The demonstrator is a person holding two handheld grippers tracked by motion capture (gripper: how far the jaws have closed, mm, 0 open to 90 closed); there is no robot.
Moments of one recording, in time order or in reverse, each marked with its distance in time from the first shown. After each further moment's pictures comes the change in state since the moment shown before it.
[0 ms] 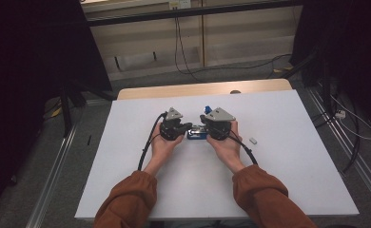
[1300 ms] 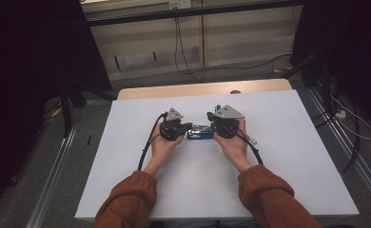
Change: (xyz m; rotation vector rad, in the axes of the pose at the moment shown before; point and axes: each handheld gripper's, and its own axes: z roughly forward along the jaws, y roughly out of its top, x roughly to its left) left arm -0.001 -0.001 0.000 -0.005 0.004 0.007; right arm -0.019 0.001 -0.013 -0.011 -0.023 0.017
